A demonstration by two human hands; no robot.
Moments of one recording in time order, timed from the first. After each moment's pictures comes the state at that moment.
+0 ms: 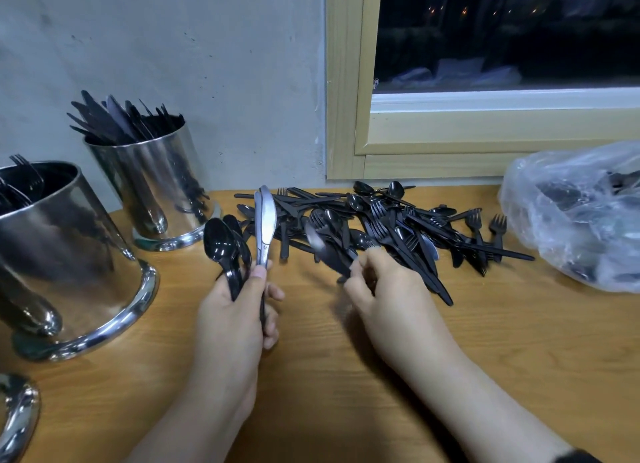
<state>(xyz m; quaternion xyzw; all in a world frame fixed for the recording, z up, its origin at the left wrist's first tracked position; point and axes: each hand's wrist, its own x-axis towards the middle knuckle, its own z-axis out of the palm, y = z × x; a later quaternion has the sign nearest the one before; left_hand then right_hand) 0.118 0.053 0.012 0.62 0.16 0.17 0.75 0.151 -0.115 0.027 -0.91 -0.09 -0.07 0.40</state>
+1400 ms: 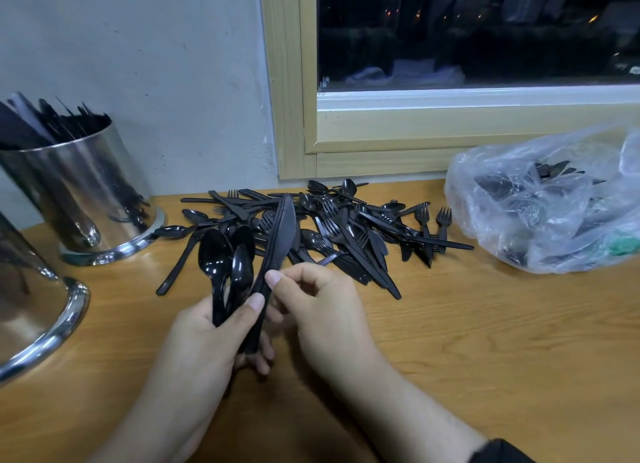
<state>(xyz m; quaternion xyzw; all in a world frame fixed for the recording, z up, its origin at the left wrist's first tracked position) 0.115 0.034 0.008 0.68 0.05 0.05 0.73 0.143 -0.101 0.022 -0.70 -0.08 0.03 0.71</state>
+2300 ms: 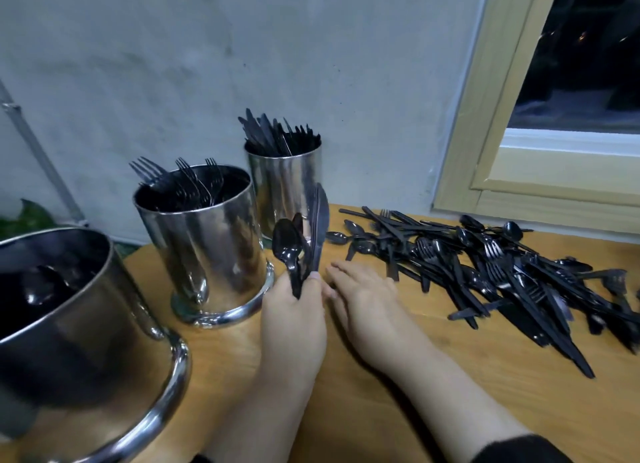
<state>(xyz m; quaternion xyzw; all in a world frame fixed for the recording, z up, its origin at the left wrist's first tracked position) 0.122 0.120 0.012 0.66 0.23 0.29 0.66 0.186 0.017 0.000 -0.91 -0.35 -0.09 0.23</state>
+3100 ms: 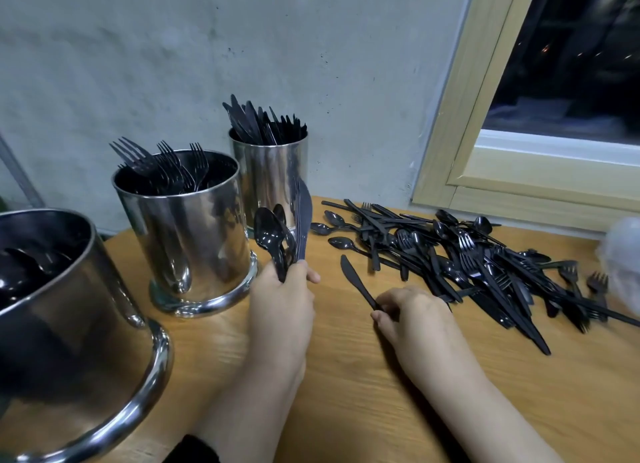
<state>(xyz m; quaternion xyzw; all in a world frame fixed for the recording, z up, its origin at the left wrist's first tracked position) 0.115 0.112 0.019 0.61 0.25 0.24 0.71 0.154 -0.043 0.015 -0.96 -0.17 -0.06 0.23</state>
